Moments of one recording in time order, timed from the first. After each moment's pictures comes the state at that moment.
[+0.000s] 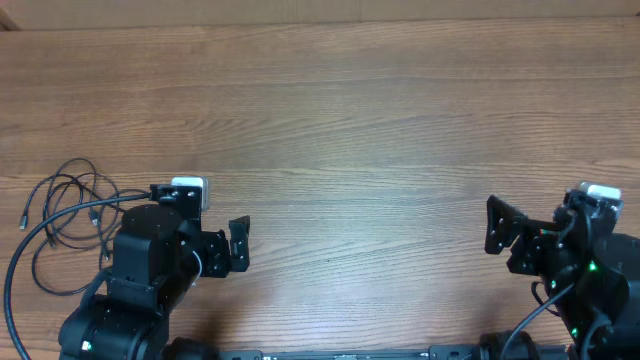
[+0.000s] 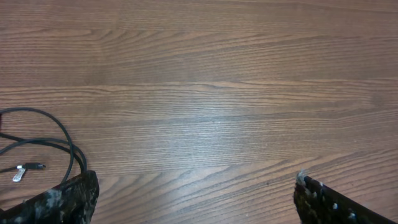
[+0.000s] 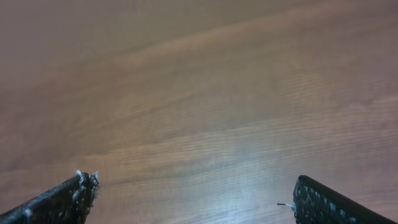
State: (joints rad) left arm -0.25 0.73 1.02 -1.05 0.01 -0.24; right arm 0.05 0.57 1.04 -1.00 0.00 0.26
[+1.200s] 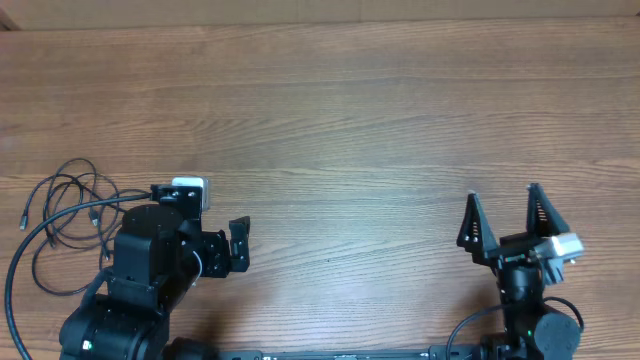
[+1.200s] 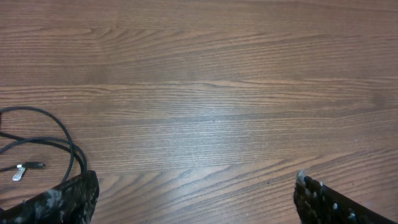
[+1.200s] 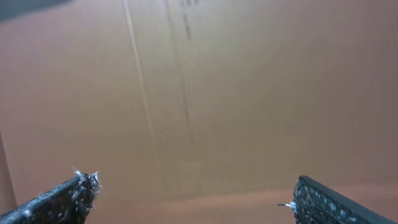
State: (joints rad) left arm -0.25 0.73 1.02 -1.05 0.01 -0.24; right arm 0.05 0.01 0.02 0.33 -0.09 0.25
